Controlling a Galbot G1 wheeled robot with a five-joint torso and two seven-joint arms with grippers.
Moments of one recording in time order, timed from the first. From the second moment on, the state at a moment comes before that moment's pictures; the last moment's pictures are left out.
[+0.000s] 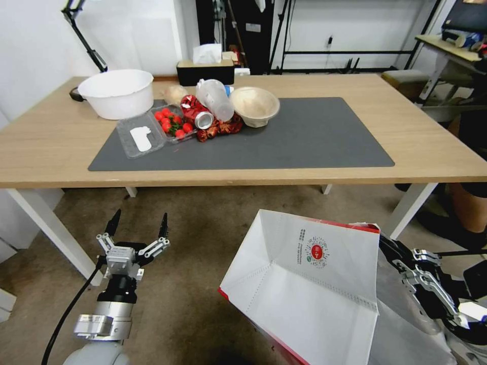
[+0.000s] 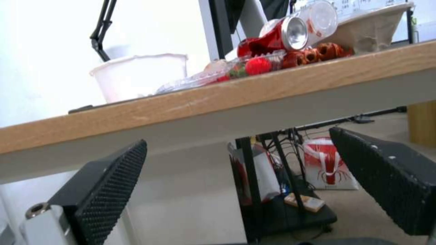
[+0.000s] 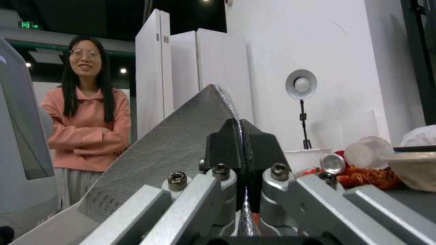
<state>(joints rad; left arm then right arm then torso) 1.77 -1.33 -0.60 -2.19 -0.09 -0.33 -0.07 -1.68 1.27 1.04 2.19 1.09 -0.09 -1.32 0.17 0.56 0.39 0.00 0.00</state>
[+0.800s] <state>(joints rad) 1.77 -1.34 -0.60 -2.19 -0.09 -0.33 -0.07 -1.68 1.29 1.04 2.20 1.09 -0.09 -1.33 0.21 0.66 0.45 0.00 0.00</state>
